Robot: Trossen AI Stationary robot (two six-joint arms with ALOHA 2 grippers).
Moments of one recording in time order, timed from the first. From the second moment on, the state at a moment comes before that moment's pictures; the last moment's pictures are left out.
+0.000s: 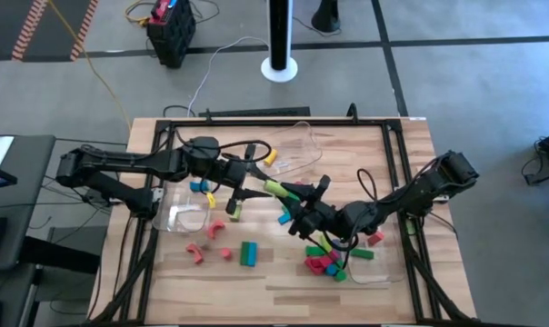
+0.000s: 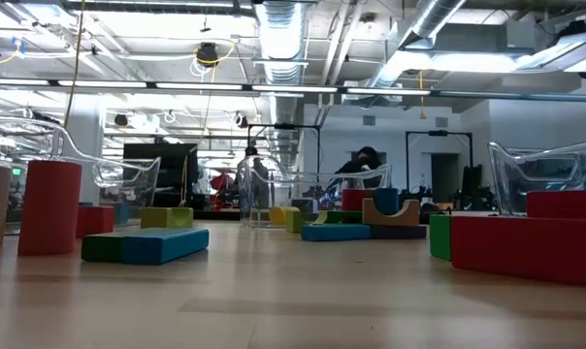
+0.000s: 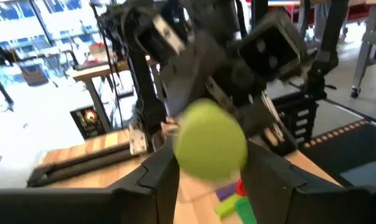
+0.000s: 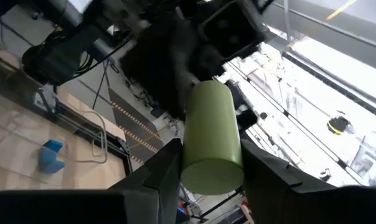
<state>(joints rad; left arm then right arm) 0.05 1.28 1.08 0.11 0.29 0.22 0.40 1.59 0.98 0.92 0.93 -1.15</state>
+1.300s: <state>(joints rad) -0.01 1.11 1.07 -0.60 -0.01 0.25 0.02 1.59 1.04 0.24 0.89 -0.49</state>
